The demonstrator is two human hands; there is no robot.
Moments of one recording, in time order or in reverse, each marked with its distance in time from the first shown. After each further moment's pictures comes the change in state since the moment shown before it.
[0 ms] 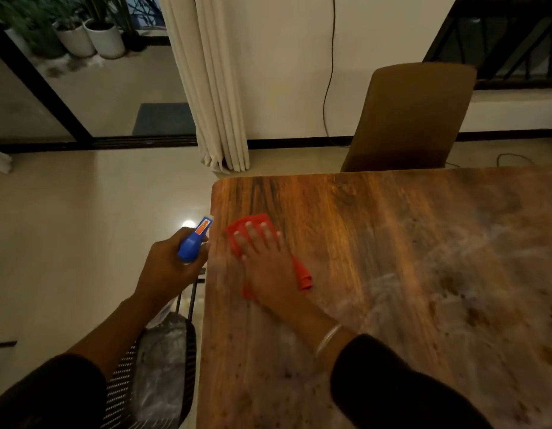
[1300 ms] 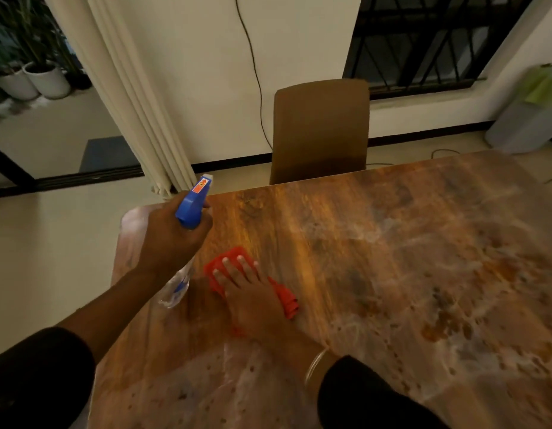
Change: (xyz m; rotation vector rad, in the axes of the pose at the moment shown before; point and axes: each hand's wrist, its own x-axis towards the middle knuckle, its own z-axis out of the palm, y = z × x) left_hand 0.071 0.205 0.129 -0.068 0.064 0.120; right_hand -0.117 0.139 -0.016 0.052 0.084 -0.020
